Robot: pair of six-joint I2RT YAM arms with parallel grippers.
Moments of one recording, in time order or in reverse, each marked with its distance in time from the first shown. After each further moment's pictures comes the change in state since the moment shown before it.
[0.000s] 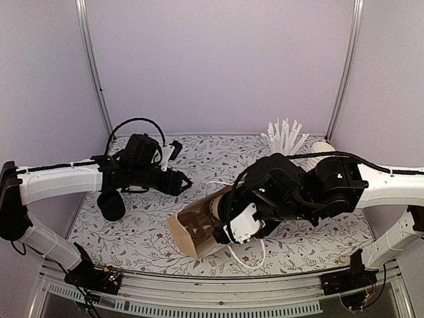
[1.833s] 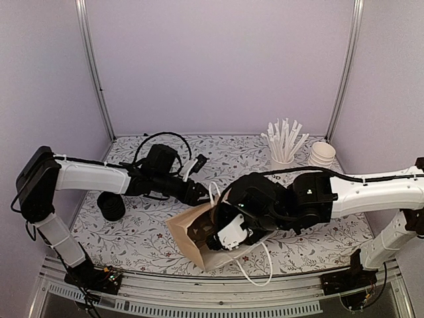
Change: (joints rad) left arm -0.028 0.290 0.011 0.301 0.391 -0.003; right arm -0.028 0.093 -0.109 0.134 0.022 -0.012
